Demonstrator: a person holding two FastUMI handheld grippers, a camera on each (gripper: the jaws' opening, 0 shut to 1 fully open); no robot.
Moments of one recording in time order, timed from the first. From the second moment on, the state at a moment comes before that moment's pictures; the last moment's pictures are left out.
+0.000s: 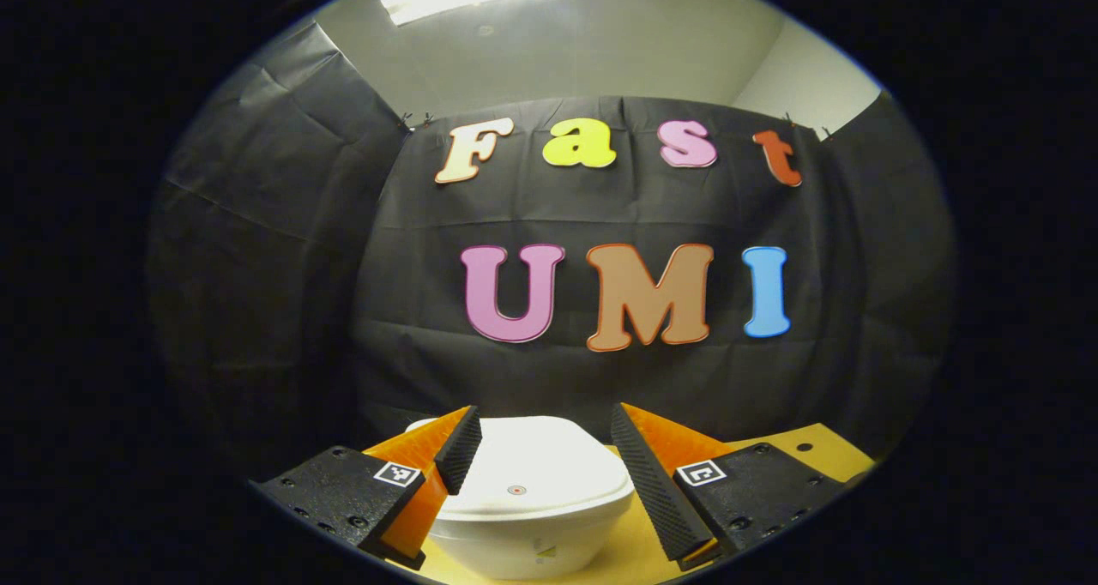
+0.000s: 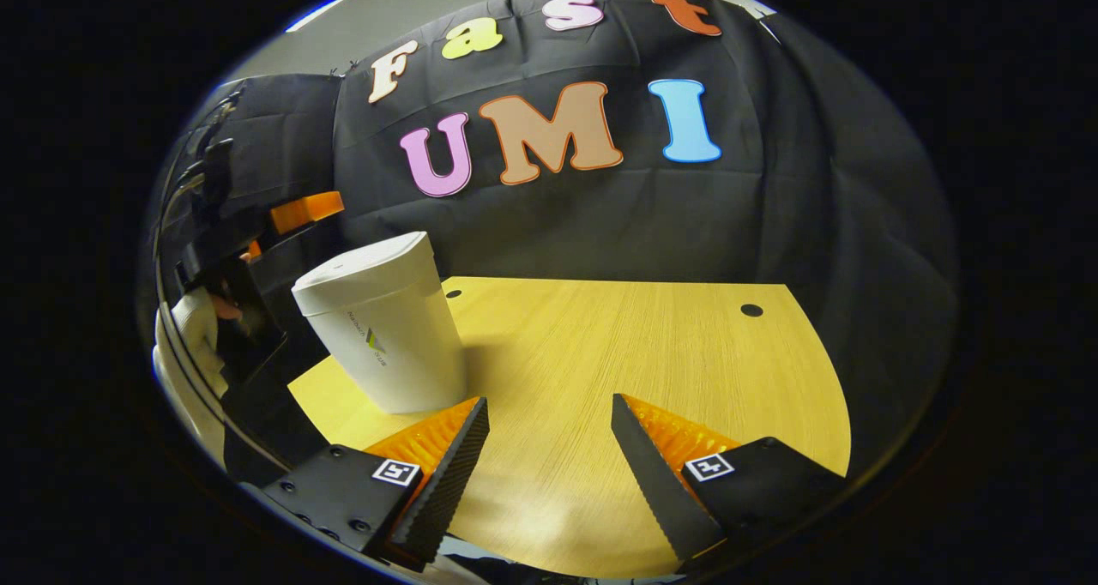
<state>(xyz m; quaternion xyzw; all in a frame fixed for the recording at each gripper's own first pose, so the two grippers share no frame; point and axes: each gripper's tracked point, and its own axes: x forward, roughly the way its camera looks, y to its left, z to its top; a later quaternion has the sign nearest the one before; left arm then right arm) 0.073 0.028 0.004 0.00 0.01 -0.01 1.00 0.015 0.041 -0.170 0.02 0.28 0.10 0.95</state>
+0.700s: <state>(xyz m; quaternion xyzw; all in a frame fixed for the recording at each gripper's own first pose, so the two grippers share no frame) -0.016 -0.048 -0.059 -0.06 0.06 -0.07 0.99 0.018 0.039 -0.110 0.05 0.16 0.08 0.98</state>
